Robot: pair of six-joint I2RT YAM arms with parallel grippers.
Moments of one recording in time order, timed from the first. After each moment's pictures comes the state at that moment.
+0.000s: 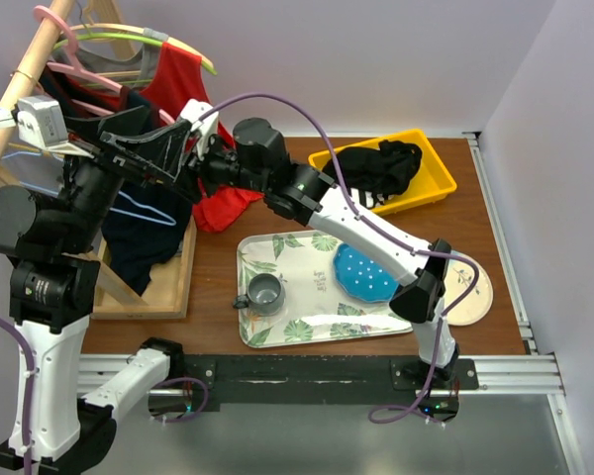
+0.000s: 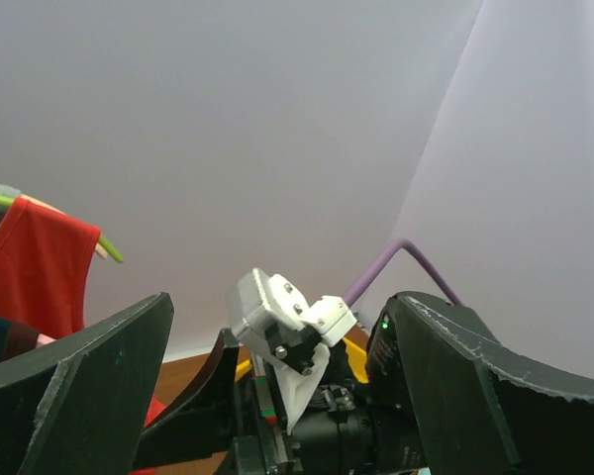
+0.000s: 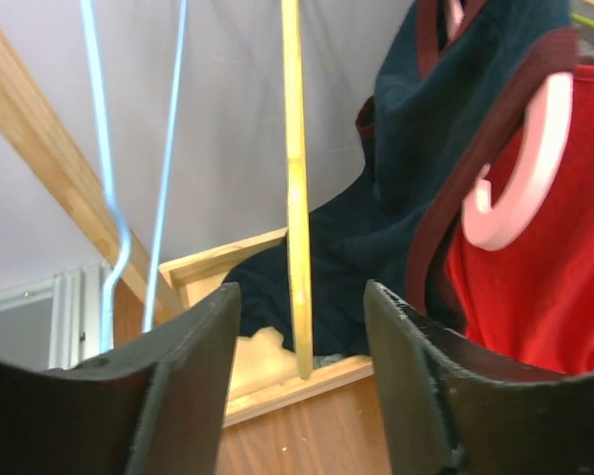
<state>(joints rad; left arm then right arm) -0.22 0.90 1.58 -0.28 0.23 -0.40 1.03 2.03 2.27 -0.30 -0.21 0.01</state>
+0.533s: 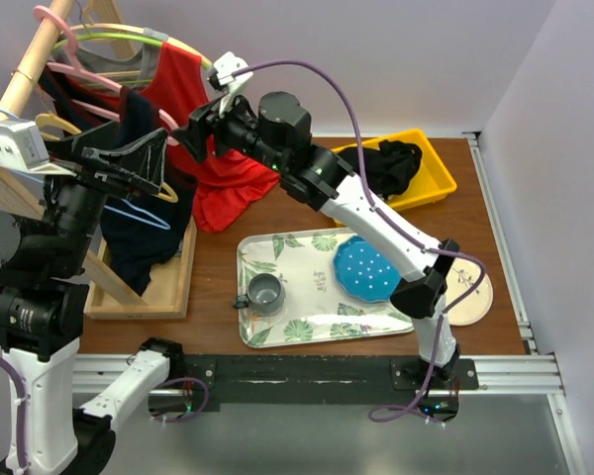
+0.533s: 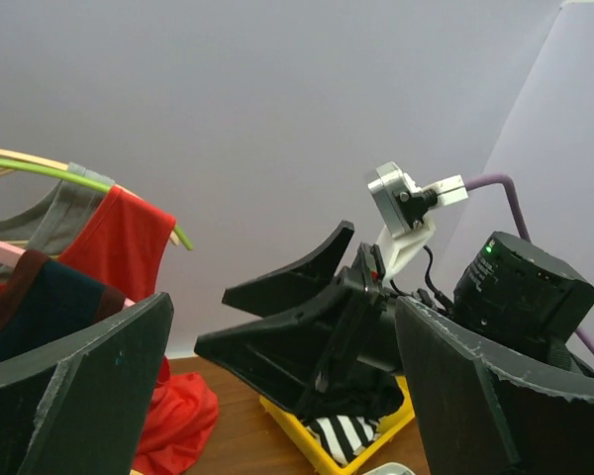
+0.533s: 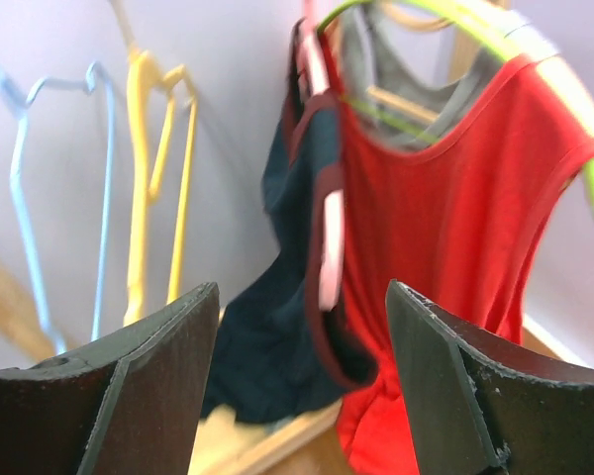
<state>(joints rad) -0.22 0.83 1.59 -0.38 0.08 -0.34 0.97 2.02 2.39 -0.25 -0.04 0.07</state>
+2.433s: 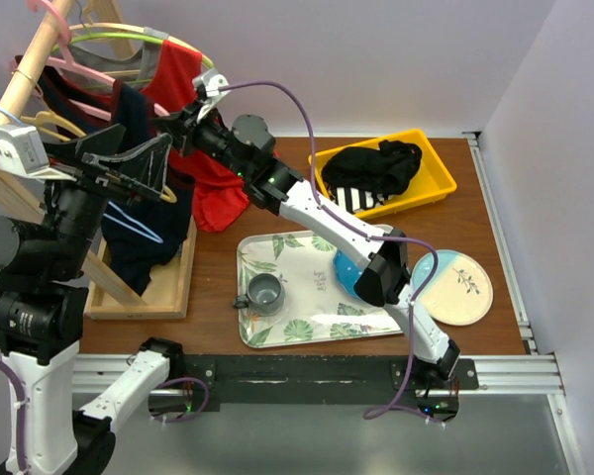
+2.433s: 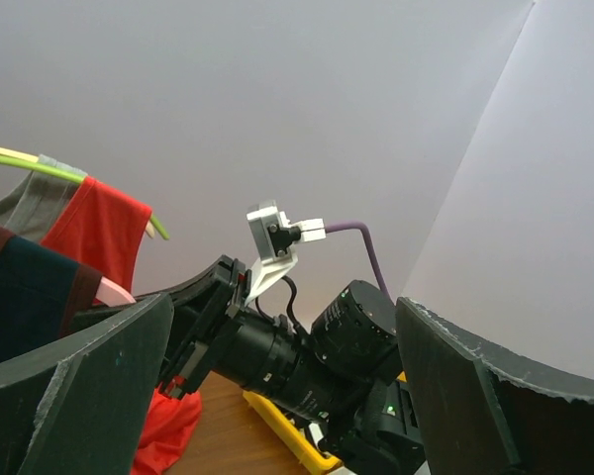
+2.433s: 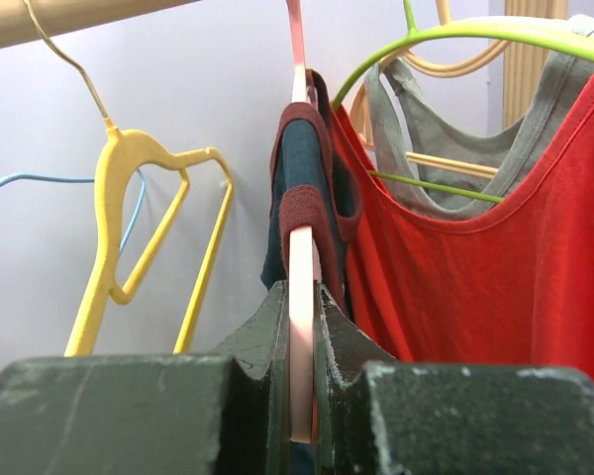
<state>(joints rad) -0.22 0.81 1.58 -0.38 0.12 -0.36 0.97 2.32 2.49 0.21 -0.08 0.26</state>
